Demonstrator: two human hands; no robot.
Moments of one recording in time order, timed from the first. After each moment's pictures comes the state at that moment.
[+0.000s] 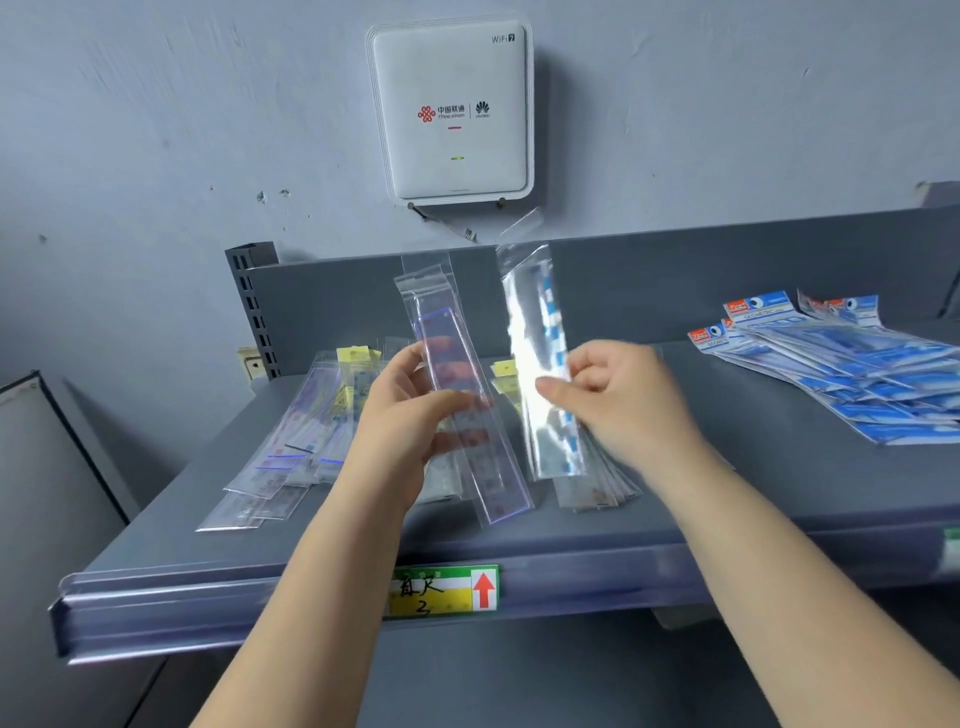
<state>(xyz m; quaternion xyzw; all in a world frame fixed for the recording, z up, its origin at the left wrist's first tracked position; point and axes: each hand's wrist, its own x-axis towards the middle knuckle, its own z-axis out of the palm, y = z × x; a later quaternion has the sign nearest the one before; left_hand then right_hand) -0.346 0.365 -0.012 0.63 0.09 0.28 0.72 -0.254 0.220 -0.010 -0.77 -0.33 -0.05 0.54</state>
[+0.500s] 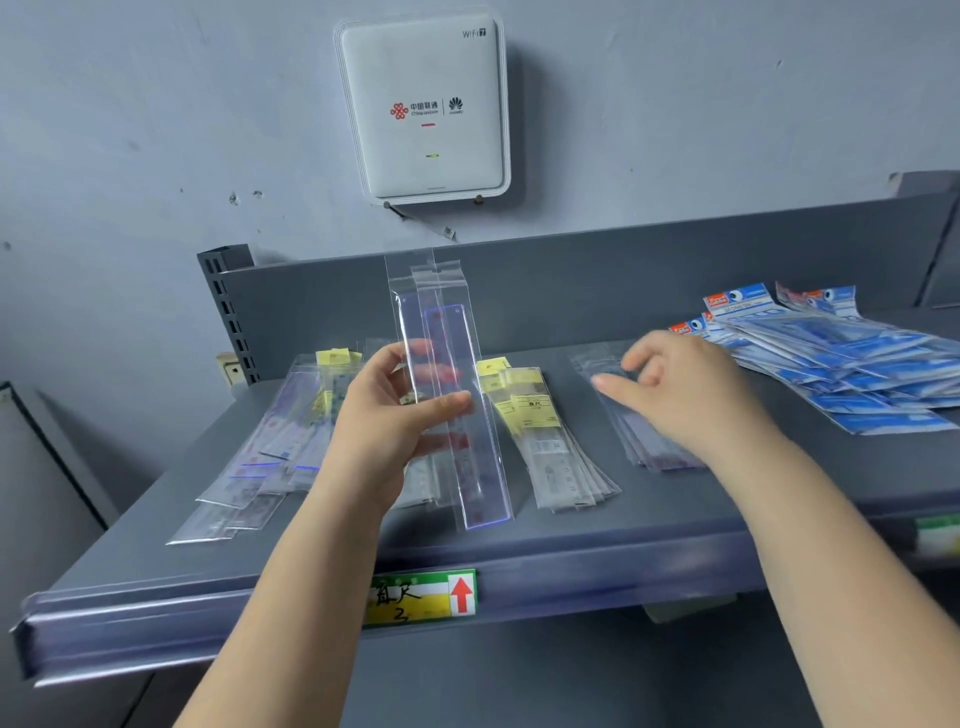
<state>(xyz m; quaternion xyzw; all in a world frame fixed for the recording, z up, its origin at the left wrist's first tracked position) -0.344 0.364 -0.013 0.64 0.10 0.29 0.71 -0.213 0.176 -0.010 -0.89 -0.24 -0.13 0.37</state>
